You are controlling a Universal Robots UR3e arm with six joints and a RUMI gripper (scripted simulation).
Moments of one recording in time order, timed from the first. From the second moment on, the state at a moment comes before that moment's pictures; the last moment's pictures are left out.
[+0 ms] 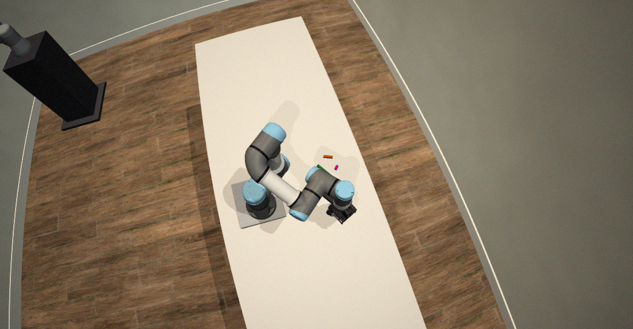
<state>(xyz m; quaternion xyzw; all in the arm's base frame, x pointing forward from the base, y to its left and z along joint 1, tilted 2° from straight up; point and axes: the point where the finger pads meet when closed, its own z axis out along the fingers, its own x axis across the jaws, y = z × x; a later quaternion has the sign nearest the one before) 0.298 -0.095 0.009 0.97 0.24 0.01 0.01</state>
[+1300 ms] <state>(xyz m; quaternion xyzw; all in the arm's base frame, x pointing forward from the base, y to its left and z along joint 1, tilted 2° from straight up) 0.298 -0.095 0.009 0.97 0.24 0.01 0.01</state>
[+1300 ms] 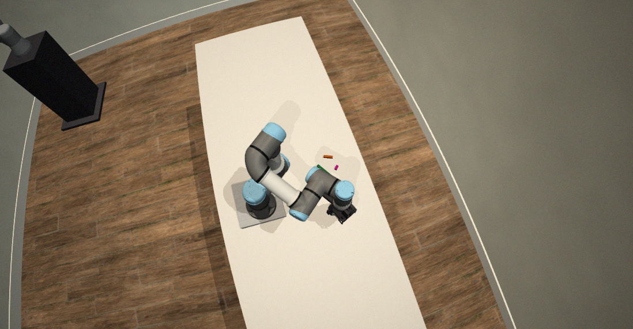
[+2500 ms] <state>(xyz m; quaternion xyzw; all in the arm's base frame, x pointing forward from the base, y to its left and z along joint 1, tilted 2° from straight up) 0.297 -0.095 0.032 0.97 0.24 0.01 0.01</state>
